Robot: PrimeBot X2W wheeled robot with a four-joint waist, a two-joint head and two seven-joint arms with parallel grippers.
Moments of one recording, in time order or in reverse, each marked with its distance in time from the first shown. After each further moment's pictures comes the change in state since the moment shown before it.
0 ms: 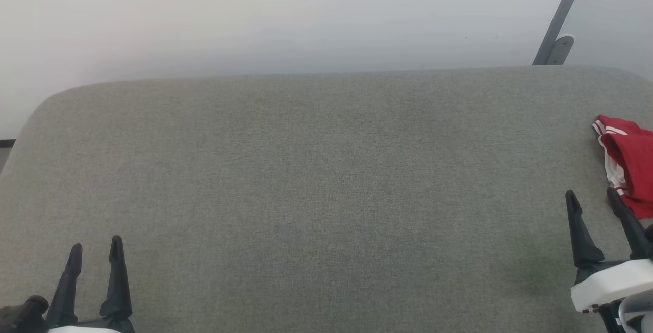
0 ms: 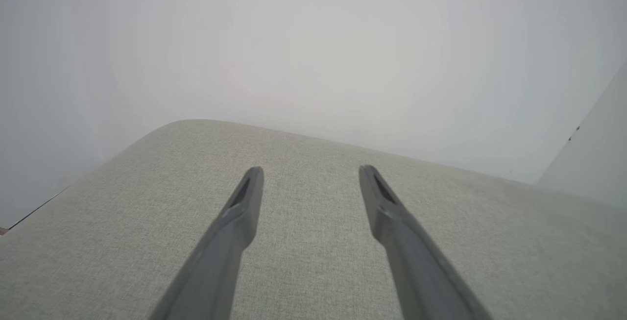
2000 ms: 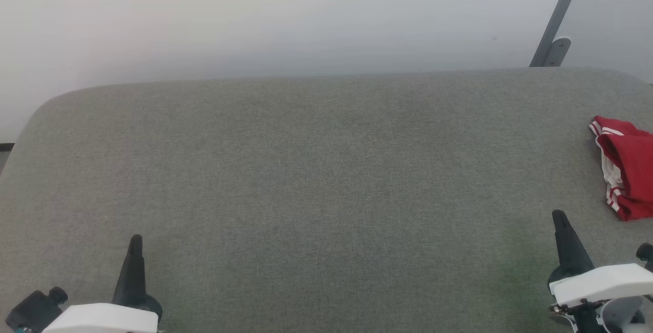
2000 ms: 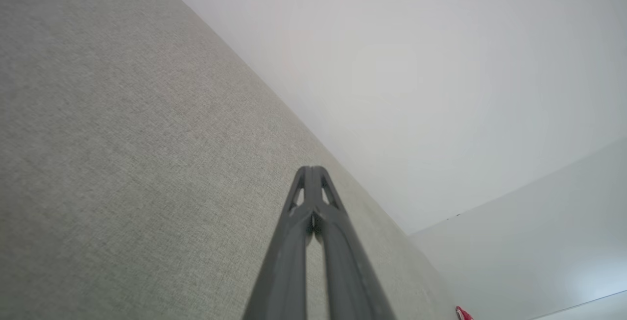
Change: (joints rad) left arm -0.085 -0.087 -0.037 0.091 -0.539 0.000 0.174; right arm 0.014 0.143 -0.018 0.017 0.582 0.000 0.175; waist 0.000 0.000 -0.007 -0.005
